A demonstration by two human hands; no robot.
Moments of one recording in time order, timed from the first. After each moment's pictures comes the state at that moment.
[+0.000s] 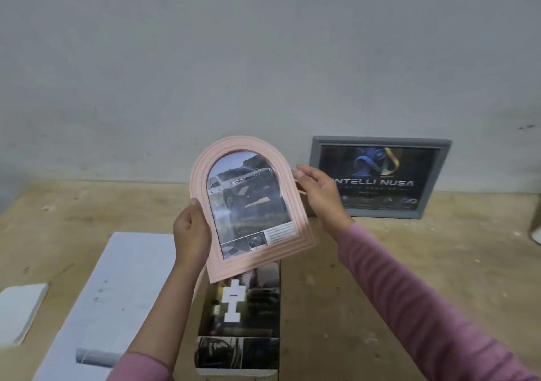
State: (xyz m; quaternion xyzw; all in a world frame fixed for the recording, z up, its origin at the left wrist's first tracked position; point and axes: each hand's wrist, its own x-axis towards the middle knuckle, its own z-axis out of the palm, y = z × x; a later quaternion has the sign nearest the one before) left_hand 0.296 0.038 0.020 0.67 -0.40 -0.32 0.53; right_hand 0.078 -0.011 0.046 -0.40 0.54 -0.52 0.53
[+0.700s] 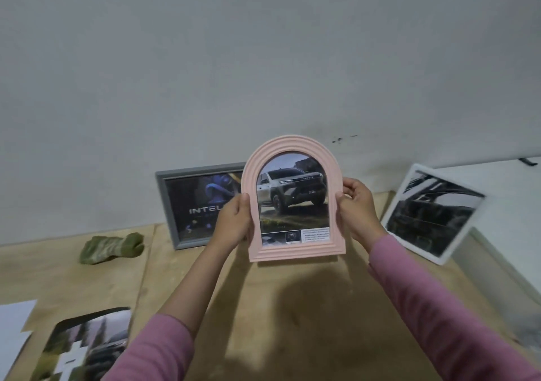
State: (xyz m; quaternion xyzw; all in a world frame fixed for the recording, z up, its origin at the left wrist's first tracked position) left_hand -0.069 0.004 0.043 0.56 -0.64 -0.39 0.36; right_hand -0.295 0.062 0.075 -0.34 0.66 -0.57 0.34
